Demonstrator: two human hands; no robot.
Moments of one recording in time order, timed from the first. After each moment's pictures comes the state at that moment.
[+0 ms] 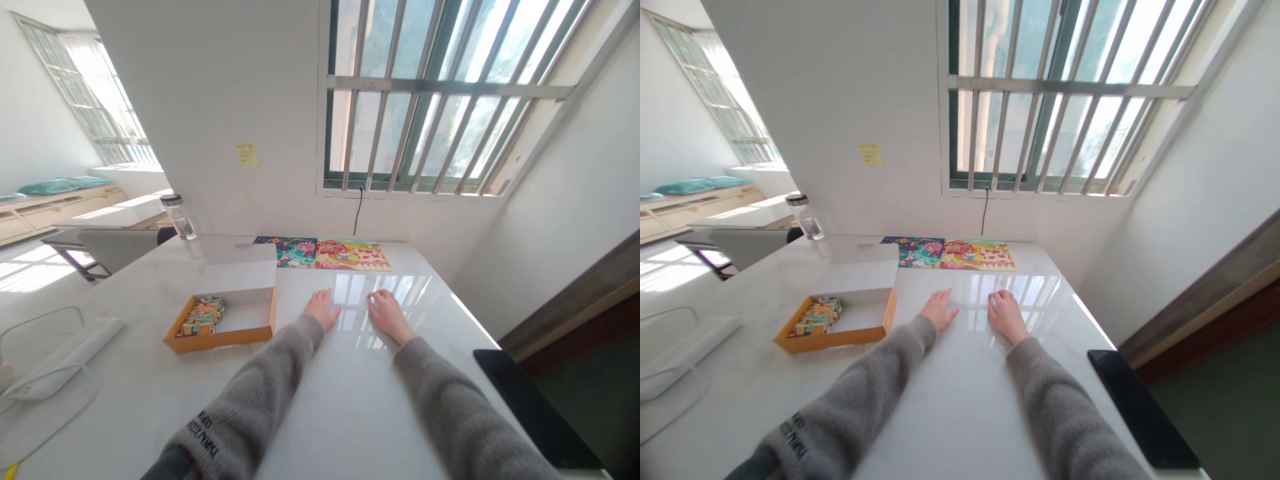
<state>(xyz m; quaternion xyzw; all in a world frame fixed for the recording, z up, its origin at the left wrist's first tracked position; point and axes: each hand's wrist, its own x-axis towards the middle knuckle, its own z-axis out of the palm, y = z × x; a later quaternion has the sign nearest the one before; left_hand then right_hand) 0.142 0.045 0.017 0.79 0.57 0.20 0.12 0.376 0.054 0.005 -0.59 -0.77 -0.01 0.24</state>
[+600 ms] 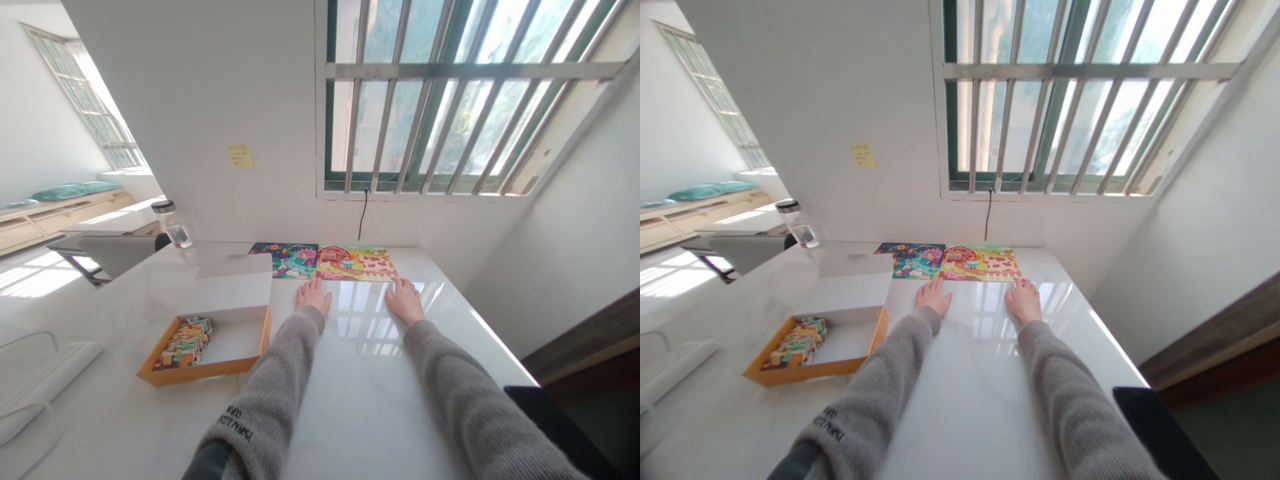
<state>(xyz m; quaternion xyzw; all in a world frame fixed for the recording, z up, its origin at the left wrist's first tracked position) 0.137 0.145 0.011 0.70 0.70 0.15 0.01 0.413 0.152 0.011 -0.73 -0.65 -0.04 0.19</state>
